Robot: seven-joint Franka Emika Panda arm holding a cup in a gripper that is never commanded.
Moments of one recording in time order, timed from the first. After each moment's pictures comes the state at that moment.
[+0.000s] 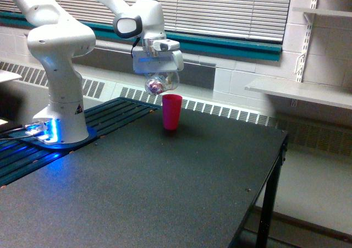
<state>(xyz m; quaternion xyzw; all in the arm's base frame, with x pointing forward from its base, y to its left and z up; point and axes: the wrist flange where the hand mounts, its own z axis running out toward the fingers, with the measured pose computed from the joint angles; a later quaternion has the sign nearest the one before) 0.227 0.215 0.306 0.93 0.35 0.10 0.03</state>
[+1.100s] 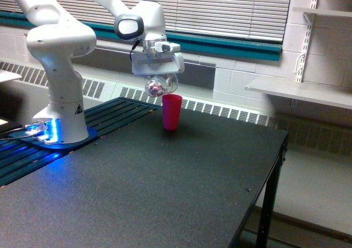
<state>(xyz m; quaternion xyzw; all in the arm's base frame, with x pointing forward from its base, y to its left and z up) 0.228 0.217 0.299 0.91 0.39 0.09 0.07</state>
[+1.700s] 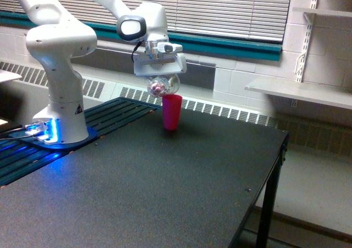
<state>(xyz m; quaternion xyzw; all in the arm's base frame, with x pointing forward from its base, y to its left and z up) 0.232 0.225 0.295 0.91 0.40 0.09 0.08</state>
